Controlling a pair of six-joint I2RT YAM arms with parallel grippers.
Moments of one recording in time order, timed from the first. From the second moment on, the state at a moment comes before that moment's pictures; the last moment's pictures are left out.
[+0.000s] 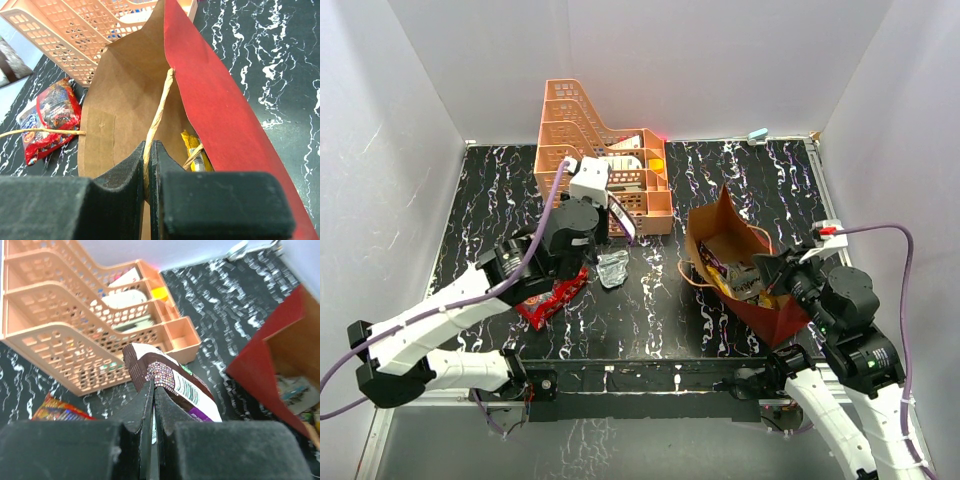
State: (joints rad) left arm -1.09 1.15 1.38 -0.56 -0.76 -0.22; right arm 0.31 0.36 0.82 -0.66 -0.07 0.35
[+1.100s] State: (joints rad) left arm -0.70 1.24 0.64 -0.08 -0.39 -0.47; right arm 0.29 0.29 0.82 -0.66 0.01 0.39
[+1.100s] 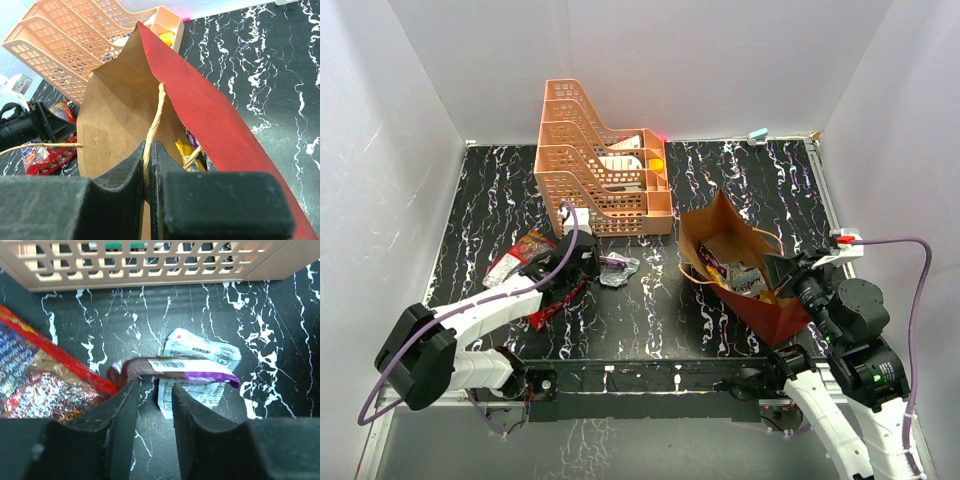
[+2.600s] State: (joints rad) left arm -0.70 0.93 0.81 -0.37 -0.17 -0.49; right arm 0.48 0.73 1.25 -0.42 0.27 -0.48
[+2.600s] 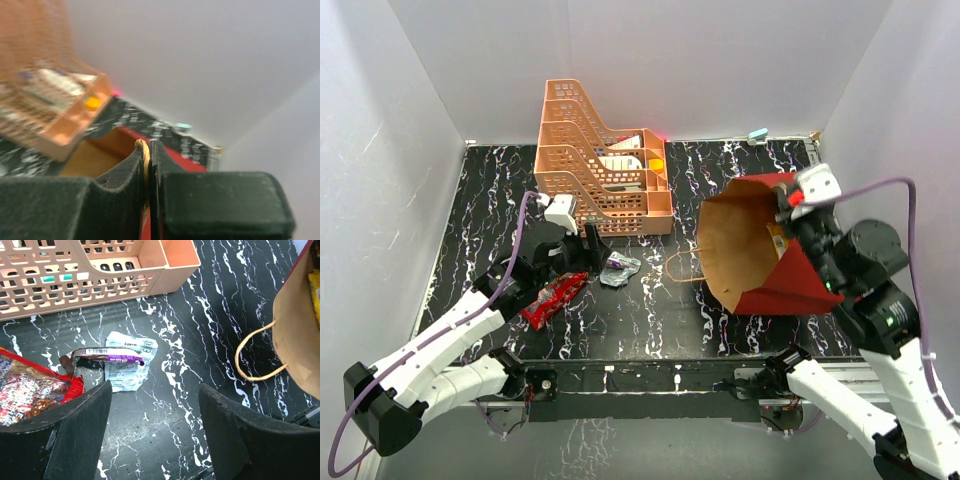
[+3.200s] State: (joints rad) left arm -0.70 0.93 0.75 -0.14 0.22 -0.54; right arm 0.49 0.38 0.89 -0.66 -0.05 0.31
